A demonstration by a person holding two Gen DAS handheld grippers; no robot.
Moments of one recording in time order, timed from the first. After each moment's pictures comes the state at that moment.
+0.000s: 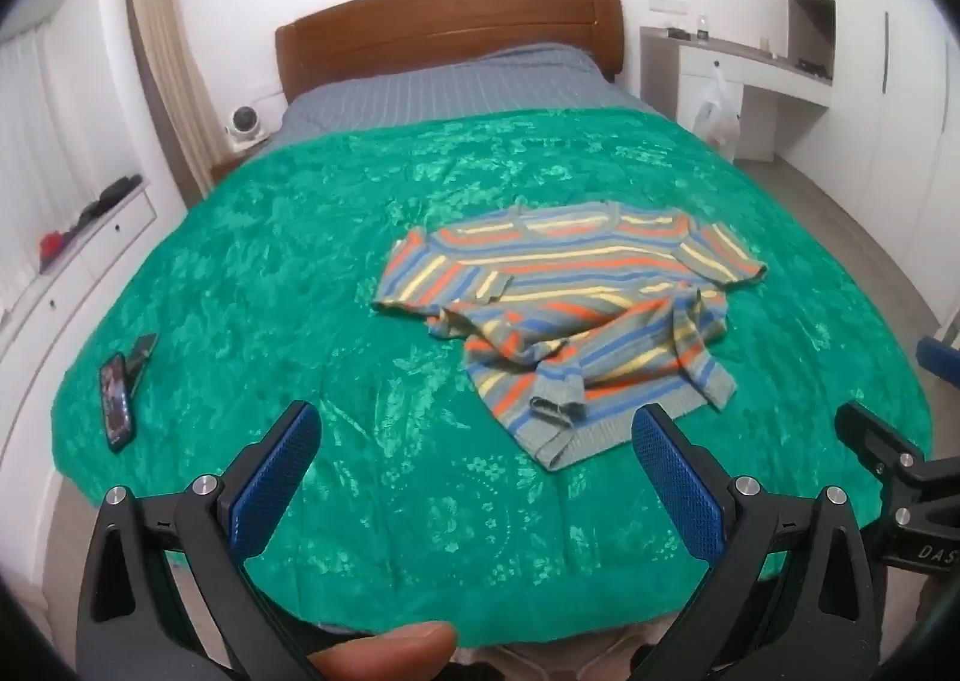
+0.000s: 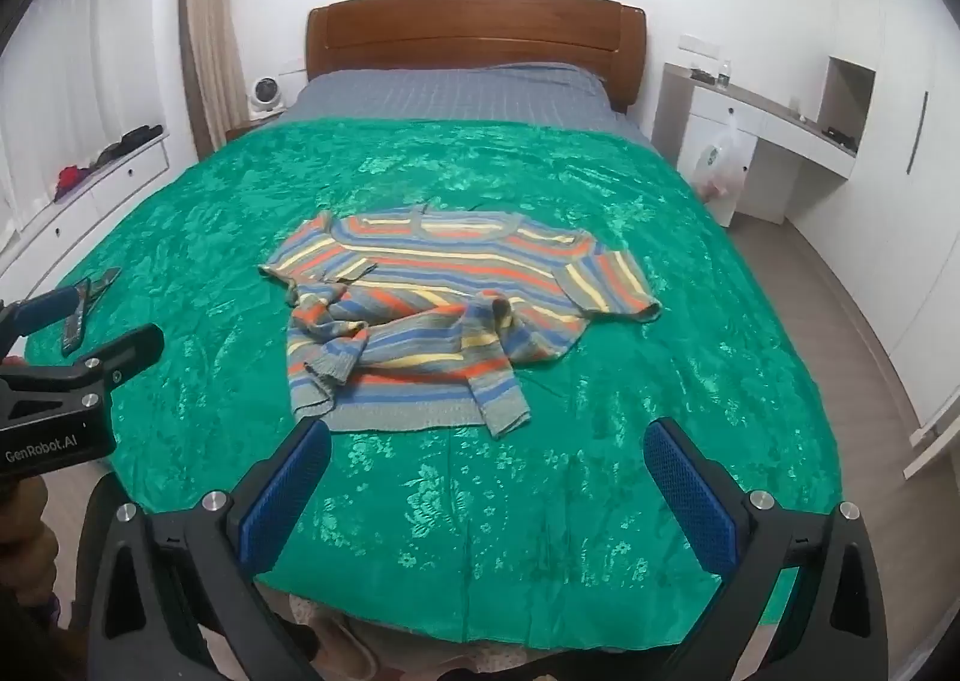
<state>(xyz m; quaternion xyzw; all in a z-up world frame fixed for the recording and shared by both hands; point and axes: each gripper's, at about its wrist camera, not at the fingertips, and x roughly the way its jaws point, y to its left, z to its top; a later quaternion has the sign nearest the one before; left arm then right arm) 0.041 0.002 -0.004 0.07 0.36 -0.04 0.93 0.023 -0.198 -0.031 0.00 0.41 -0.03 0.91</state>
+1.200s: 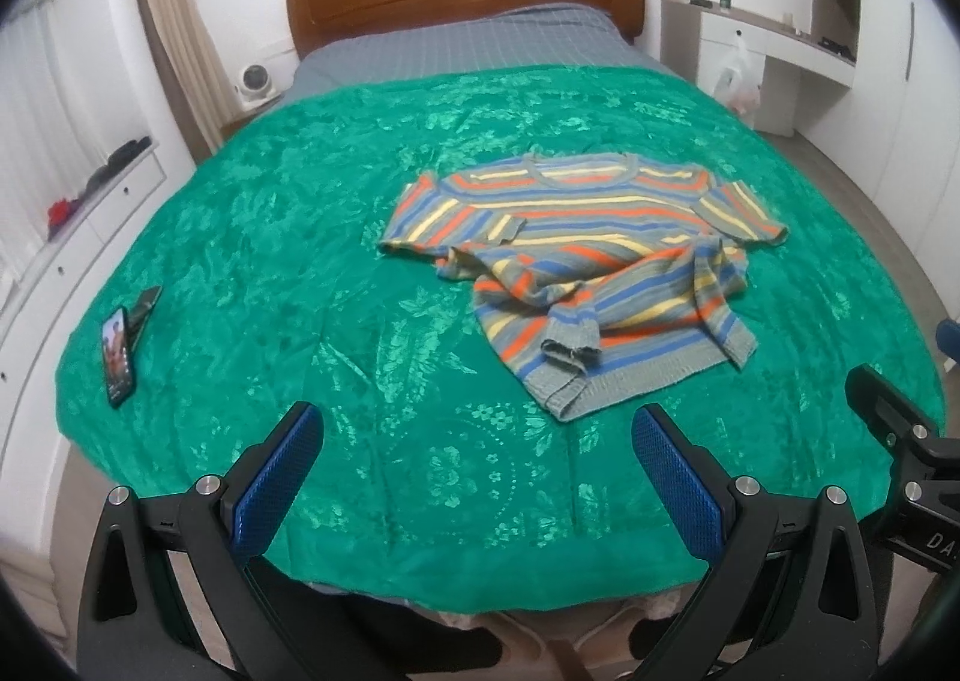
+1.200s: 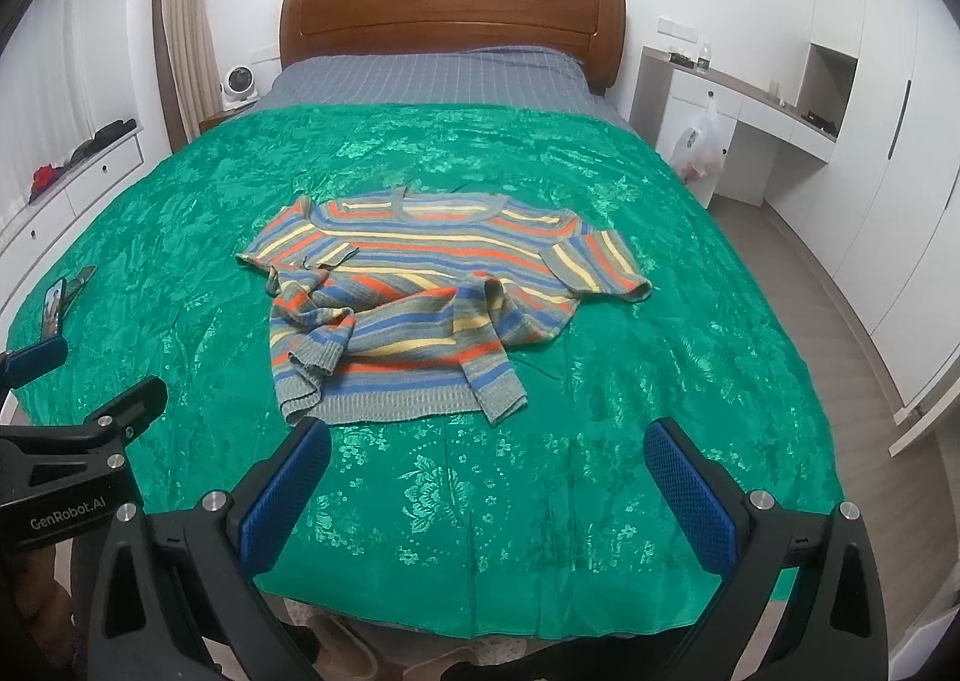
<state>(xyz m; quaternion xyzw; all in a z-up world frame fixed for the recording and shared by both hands) 0.036 0.002 -0.028 0.07 0.40 -0.02 0.91 0.025 -0.185 -0.041 0.01 0.42 -0.05 0.91</state>
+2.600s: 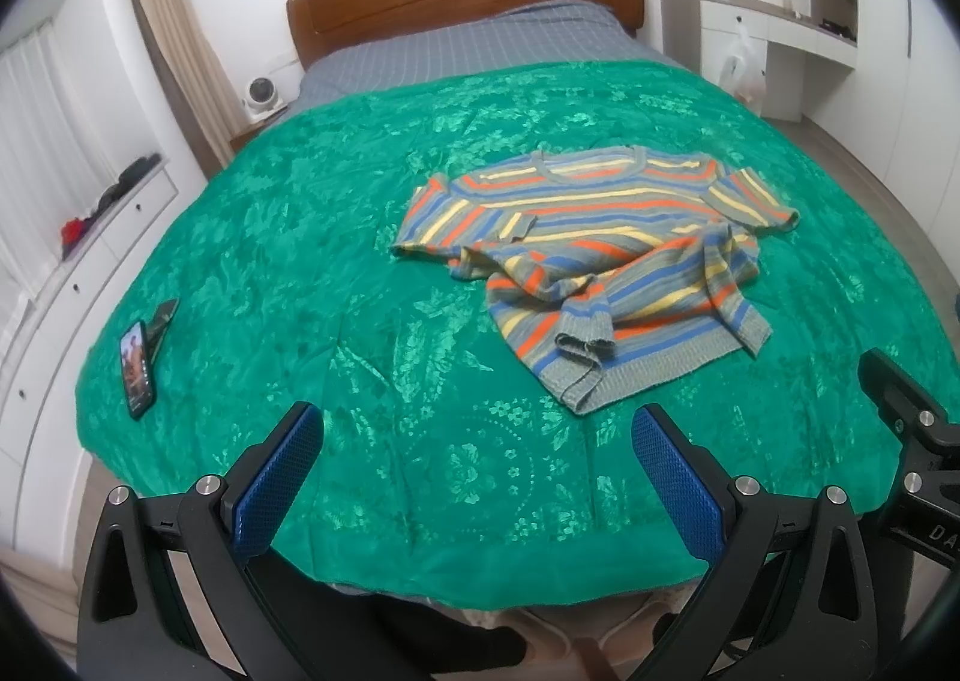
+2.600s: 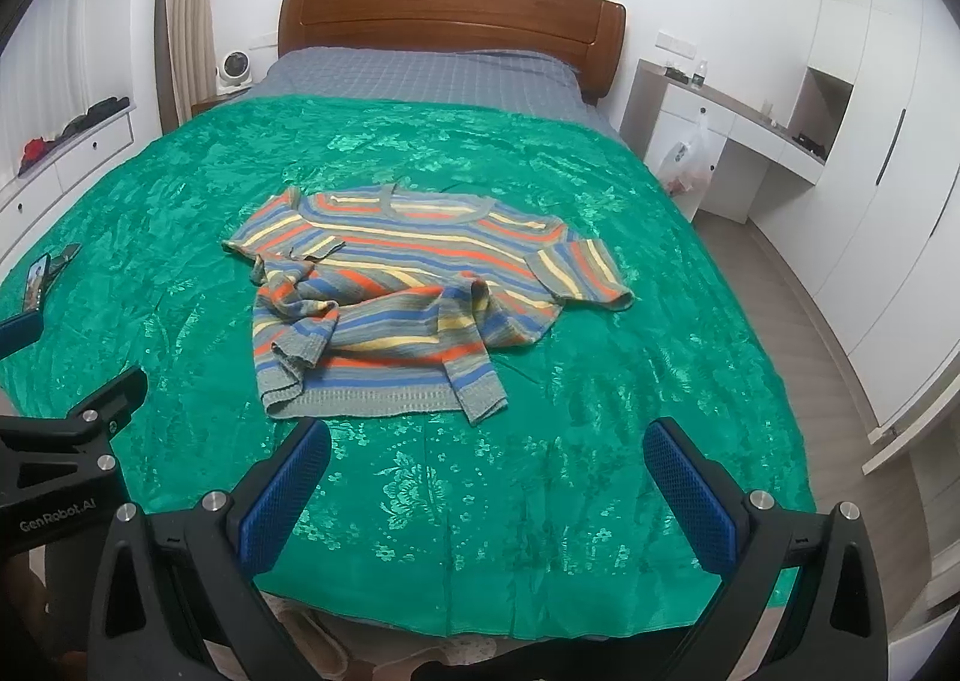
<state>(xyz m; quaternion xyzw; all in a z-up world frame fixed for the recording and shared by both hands) 0.031 0.000 -0.030 0.10 0.40 0.00 0.91 0.023 -0.179 -0.038 -0.04 0.41 -0.07 0.91</state>
